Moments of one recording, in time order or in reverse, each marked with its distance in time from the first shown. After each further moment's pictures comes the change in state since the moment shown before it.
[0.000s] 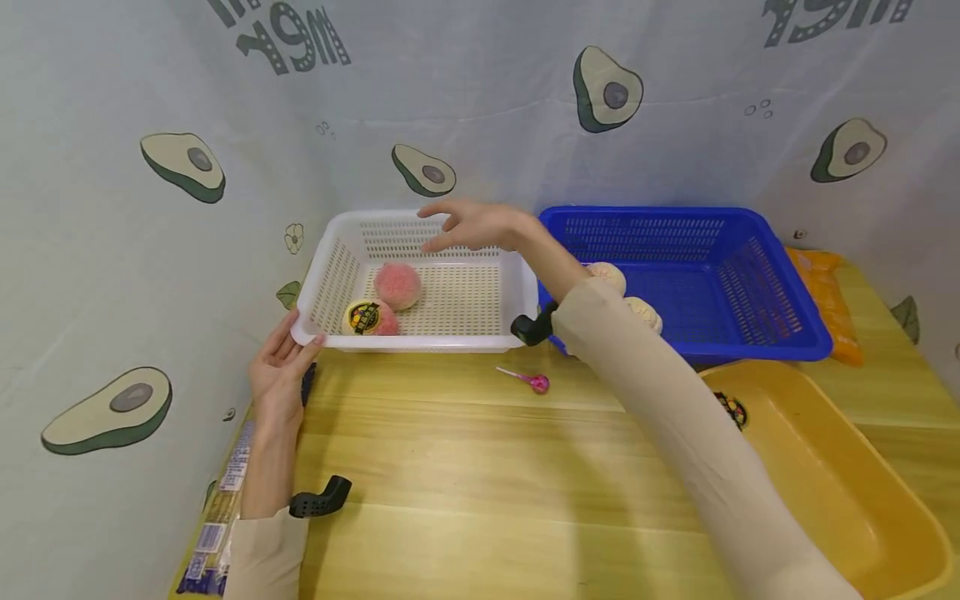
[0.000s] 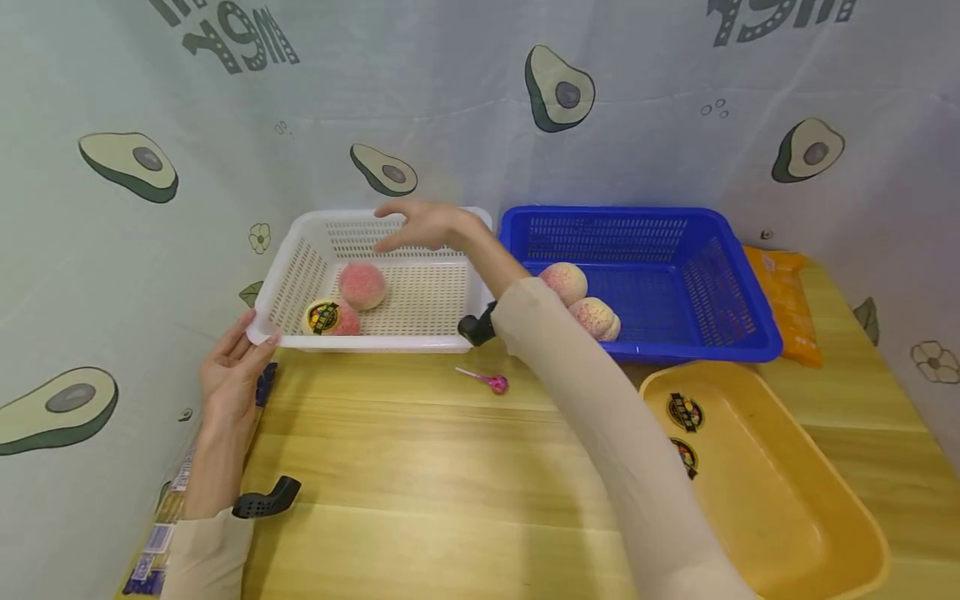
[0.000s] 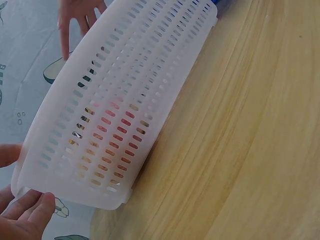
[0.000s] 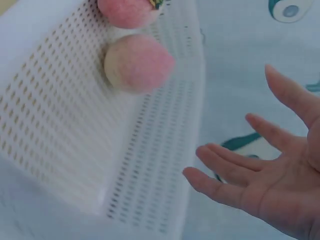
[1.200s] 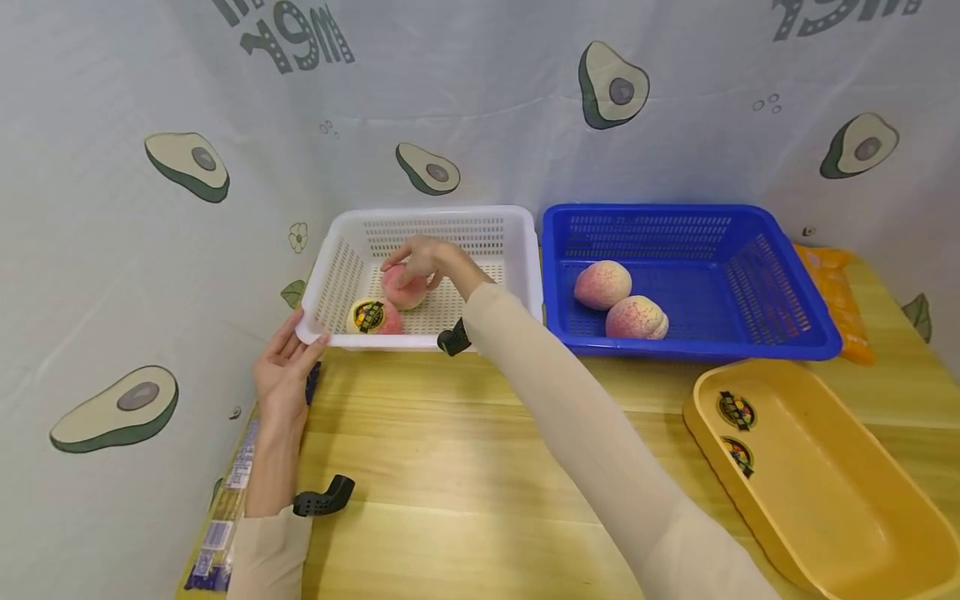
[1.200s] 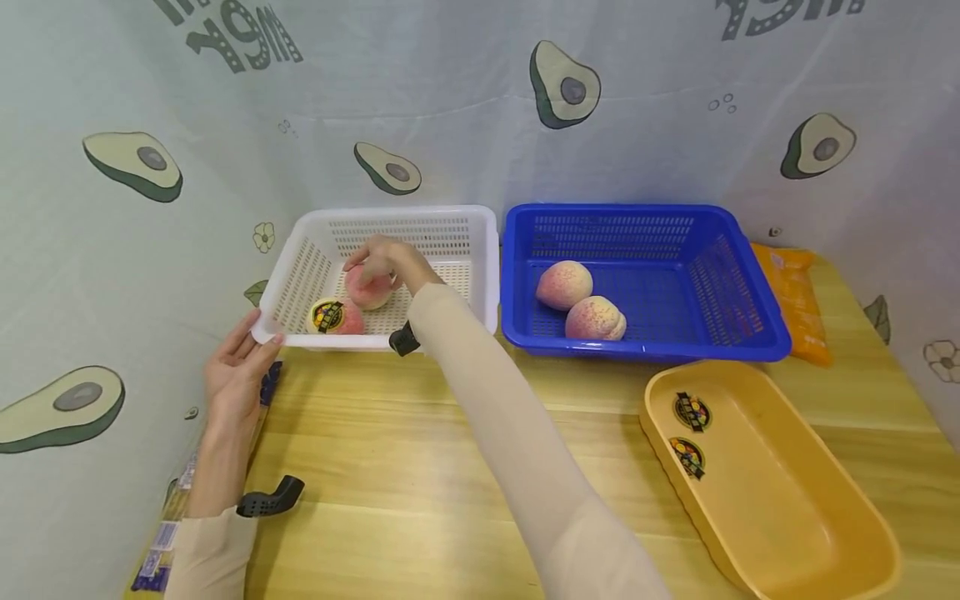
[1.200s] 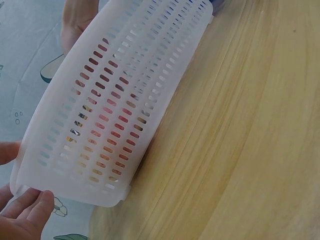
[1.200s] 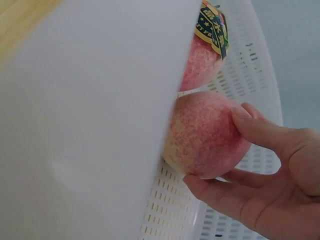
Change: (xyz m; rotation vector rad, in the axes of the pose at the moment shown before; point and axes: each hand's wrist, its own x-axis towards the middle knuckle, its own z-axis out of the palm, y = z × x) left_hand 0.000 -0.003 -0.001 0.028 0.002 -0.005; right_hand 0.101 0.005 0.059 0.044 -0.045 0.126
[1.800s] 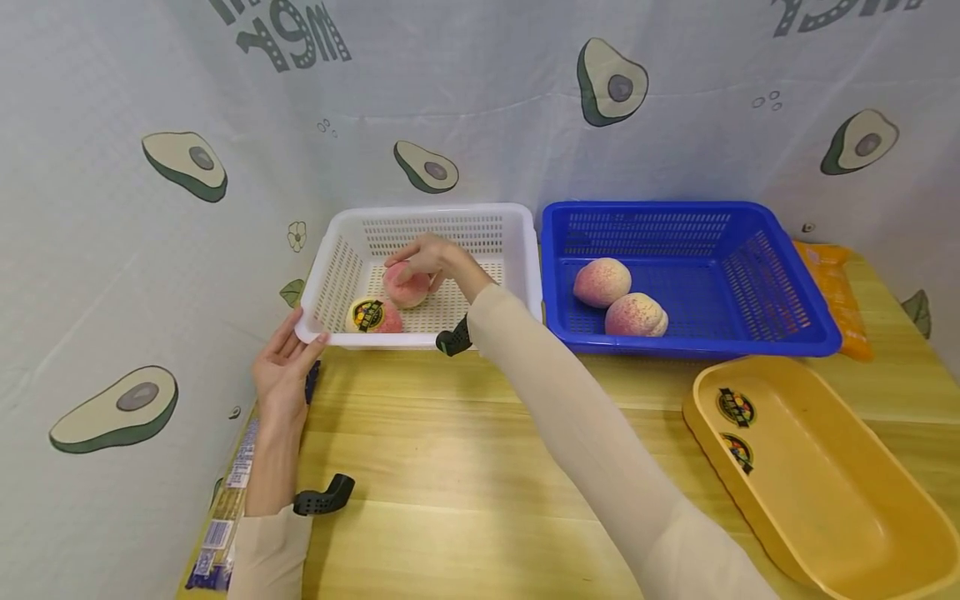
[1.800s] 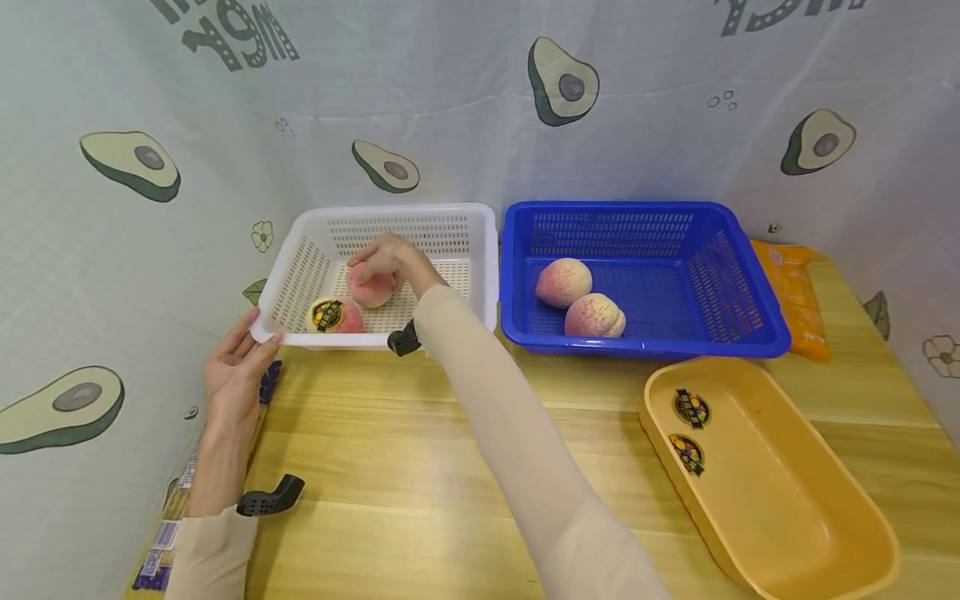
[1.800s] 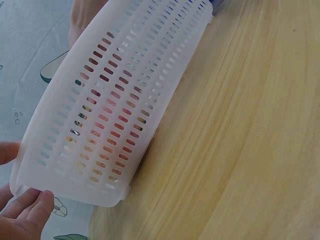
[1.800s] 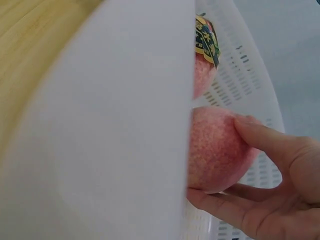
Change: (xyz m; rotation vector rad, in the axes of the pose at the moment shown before) left_hand -0.001 0.002 0.001 -0.004 0.003 0.007; right_hand -0.002 0.013 0.002 0.217 0.060 0.014
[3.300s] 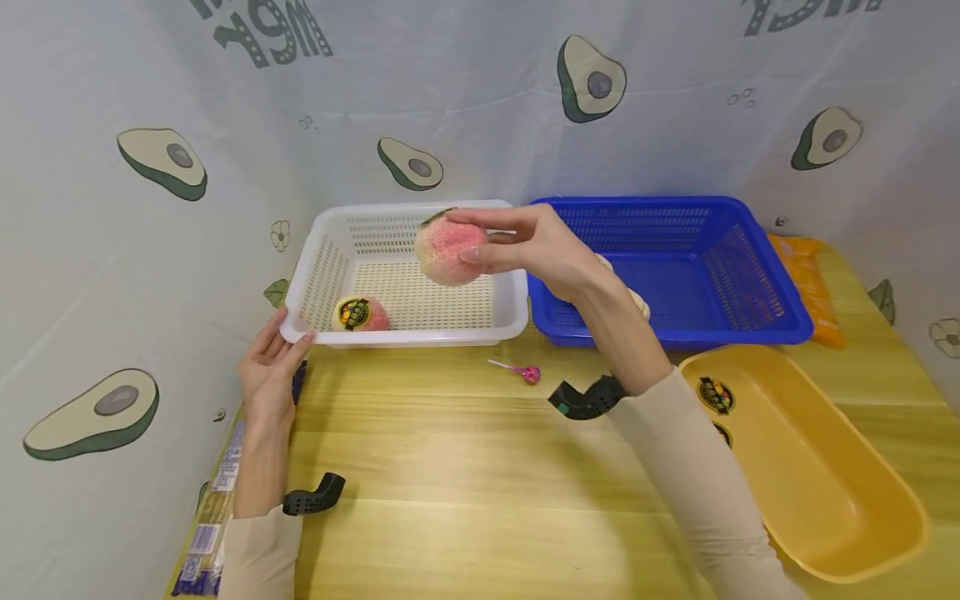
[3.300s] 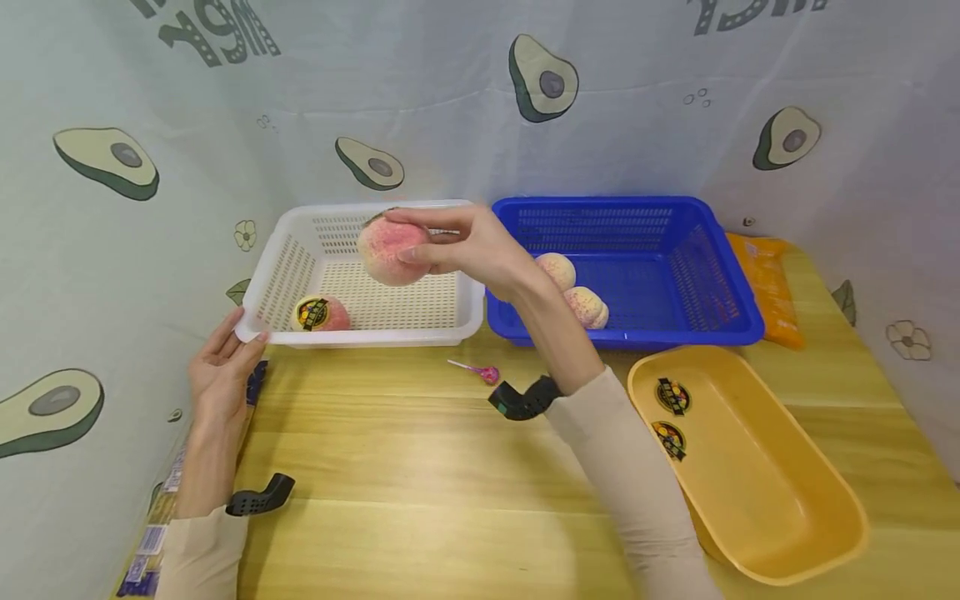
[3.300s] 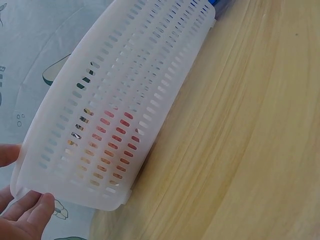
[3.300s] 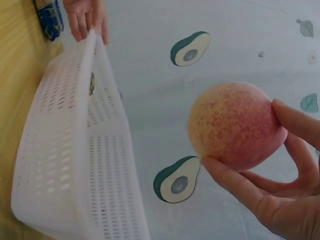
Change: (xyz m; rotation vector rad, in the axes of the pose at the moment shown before) left_hand -0.003 0.000 0.002 -0.034 -0.004 -0.005; right_hand -0.201 0.030 -0.034 0.321 0.261 -0.483
